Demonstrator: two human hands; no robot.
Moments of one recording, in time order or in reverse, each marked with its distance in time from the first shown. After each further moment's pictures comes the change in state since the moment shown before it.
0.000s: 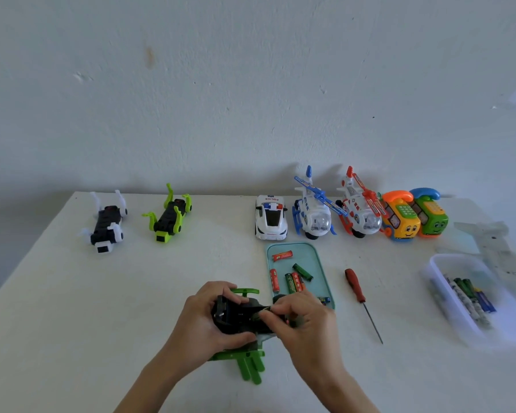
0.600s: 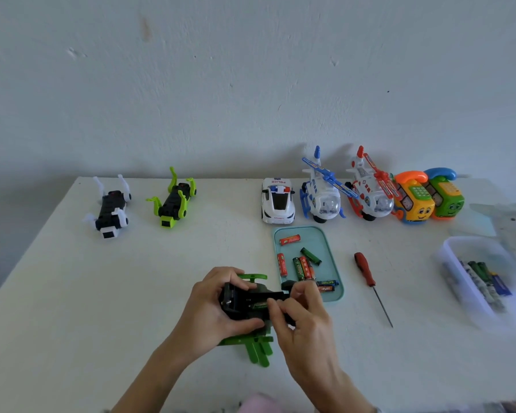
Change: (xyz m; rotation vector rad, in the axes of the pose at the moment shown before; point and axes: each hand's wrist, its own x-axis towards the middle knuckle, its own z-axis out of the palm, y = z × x) left_hand 0.001 -0.003 -0.001 0.024 -0.029 0.052; right_hand -0.021 0.018 0.030 -0.181 0.133 -0.160
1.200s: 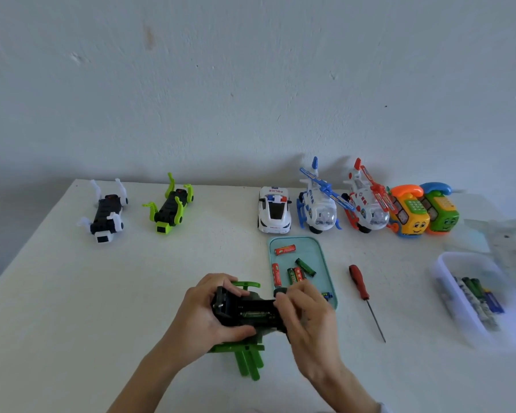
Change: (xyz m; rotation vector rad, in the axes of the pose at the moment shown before) left_hand 0.003 -0.002 0.000 -0.032 0.014 -0.074; right_hand 0.027 0.001 -0.020 0.304 -0.166 0.191
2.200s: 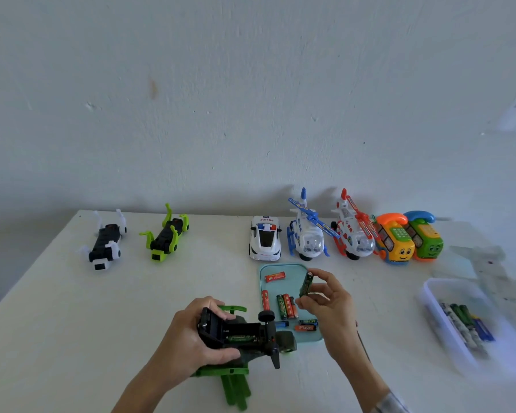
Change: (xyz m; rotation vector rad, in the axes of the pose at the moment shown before) left_hand 0.002 0.005 0.000 -0.016 -0.009 -0.073; right_hand 0.055 0.036 -0.055 0.421 0.050 0.438
